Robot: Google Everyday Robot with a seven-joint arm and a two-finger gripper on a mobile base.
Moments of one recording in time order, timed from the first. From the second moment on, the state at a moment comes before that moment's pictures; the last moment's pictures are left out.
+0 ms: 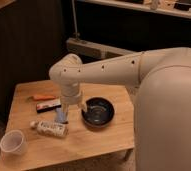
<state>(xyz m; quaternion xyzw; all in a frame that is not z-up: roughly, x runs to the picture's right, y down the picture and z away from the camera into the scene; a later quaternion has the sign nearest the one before) -0.104 0.096 0.704 -0.26 0.23 0.64 0.68</state>
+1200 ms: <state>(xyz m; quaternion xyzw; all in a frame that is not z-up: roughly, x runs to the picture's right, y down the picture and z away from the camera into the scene) -0.134 0.047 0.720 -0.28 -0.01 0.39 0.88</state>
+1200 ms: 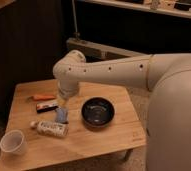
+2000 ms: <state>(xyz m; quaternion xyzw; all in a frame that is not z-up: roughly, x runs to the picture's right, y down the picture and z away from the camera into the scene) -0.261 0.033 0.775 -0.30 -0.14 0.27 0.90</state>
